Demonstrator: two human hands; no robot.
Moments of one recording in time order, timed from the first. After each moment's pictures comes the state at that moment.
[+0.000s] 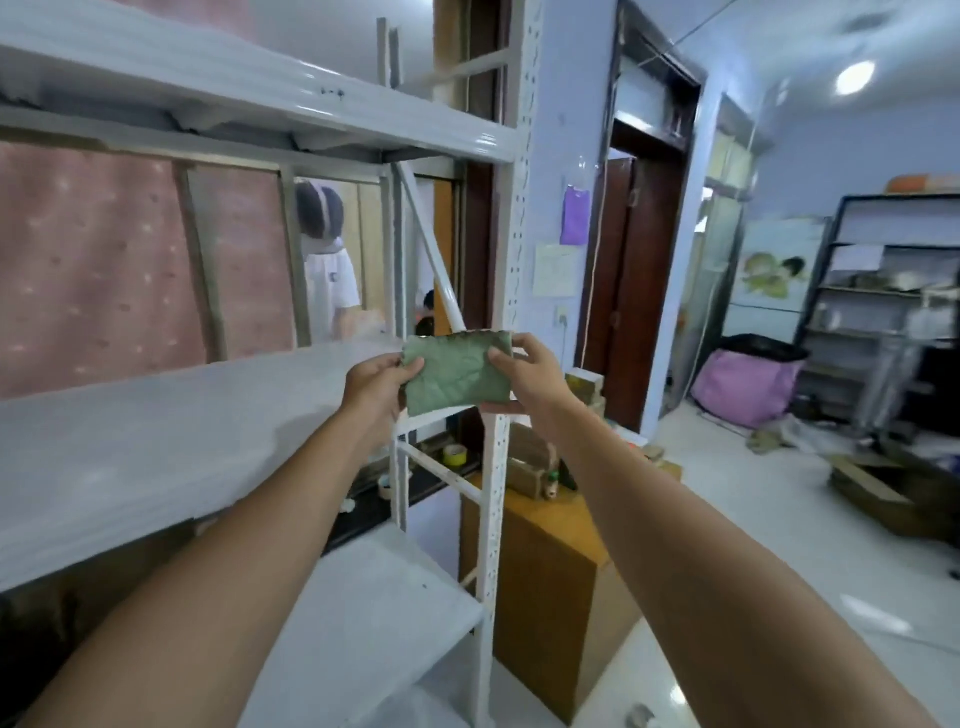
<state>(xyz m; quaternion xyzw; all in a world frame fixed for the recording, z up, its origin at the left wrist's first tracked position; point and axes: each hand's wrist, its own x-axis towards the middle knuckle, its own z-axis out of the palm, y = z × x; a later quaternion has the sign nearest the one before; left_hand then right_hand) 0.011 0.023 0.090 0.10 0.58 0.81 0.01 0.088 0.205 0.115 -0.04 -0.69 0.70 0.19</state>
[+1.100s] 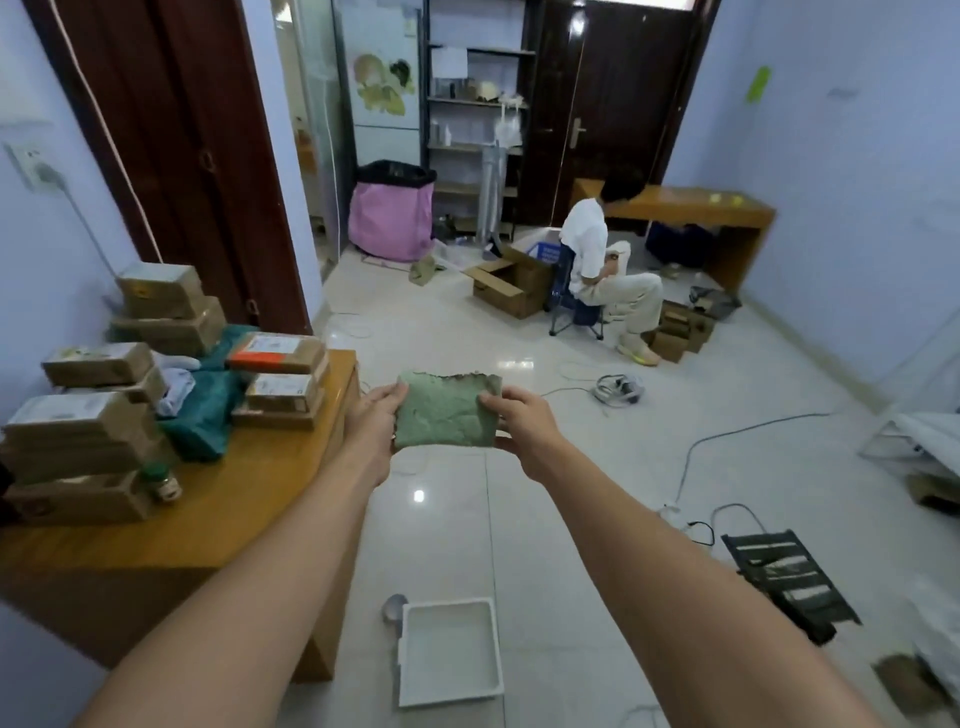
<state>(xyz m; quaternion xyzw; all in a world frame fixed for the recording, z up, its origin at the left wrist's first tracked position) -0.036 0.655 -0.156 0.15 0.56 0.69 0.44 0.145 0.730 -0.132 -0.42 -0.51 0.68 0.33</state>
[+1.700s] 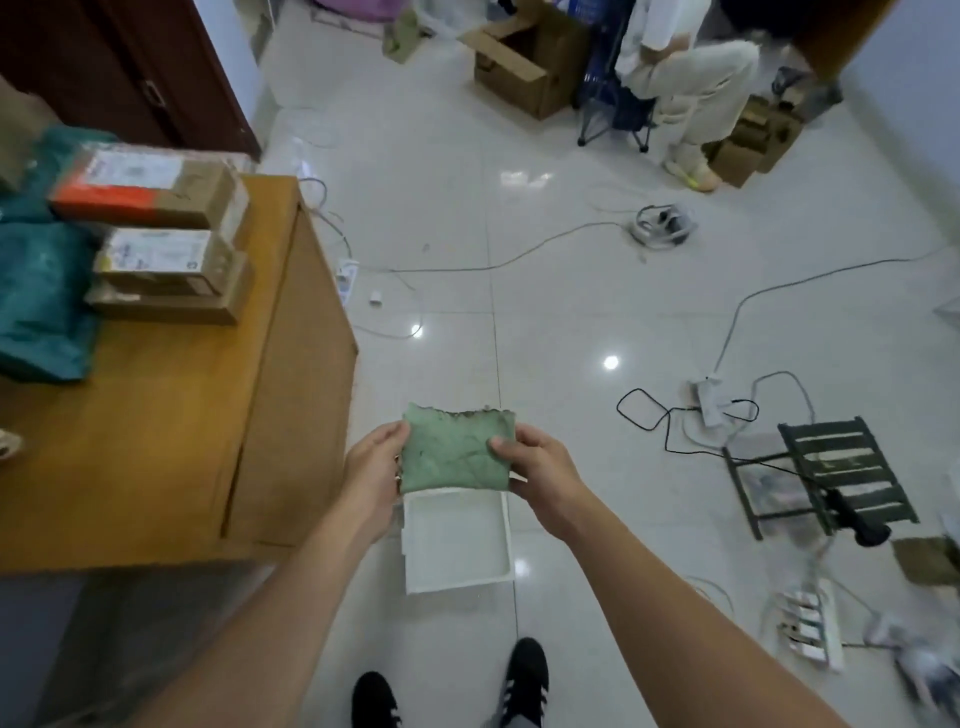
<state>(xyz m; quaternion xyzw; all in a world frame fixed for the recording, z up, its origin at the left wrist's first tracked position) -0.083 0.764 -0.429 -0.02 0.64 0.56 0.53 0.100 0.843 -0.417 -0.51 -0.38 0.75 0.20</state>
